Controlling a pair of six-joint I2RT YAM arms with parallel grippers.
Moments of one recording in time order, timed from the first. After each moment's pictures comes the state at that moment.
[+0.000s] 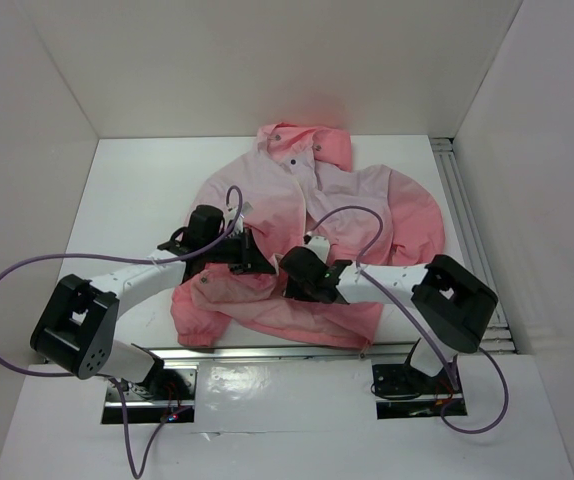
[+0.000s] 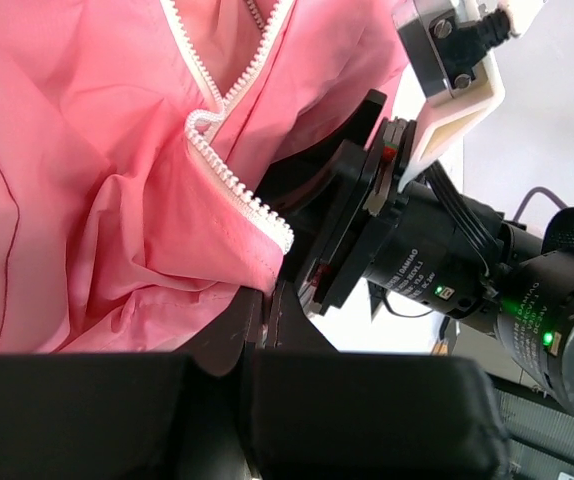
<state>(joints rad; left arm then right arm) -0.44 1.42 0.75 0.00 0.68 -0.71 0.94 1.60 0.82 -0.23 0.30 0.98</state>
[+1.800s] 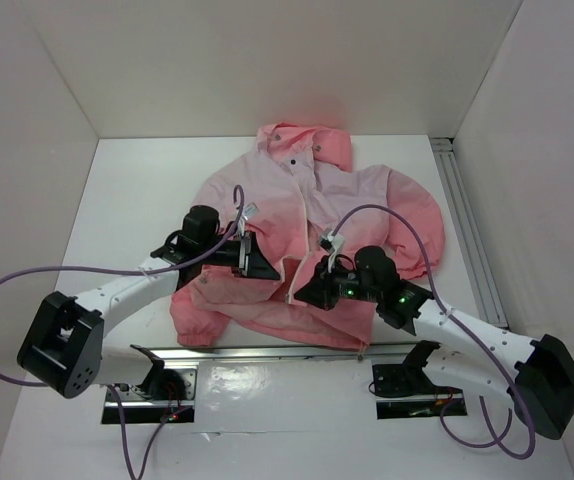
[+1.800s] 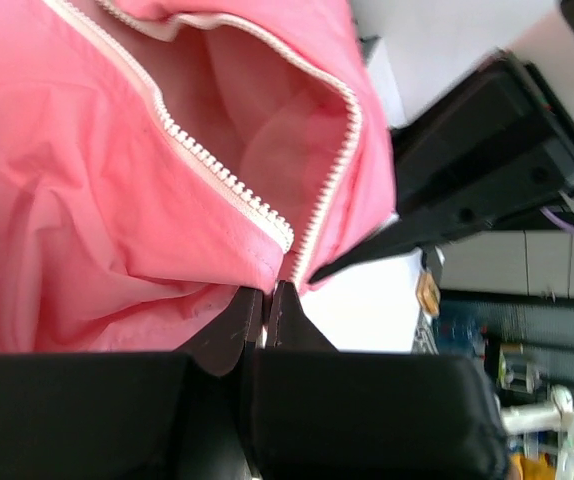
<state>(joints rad) -0.47 1.31 0.73 0.06 0.85 -0.66 0.75 0.95 0.47 0.13 -0.43 0.37</state>
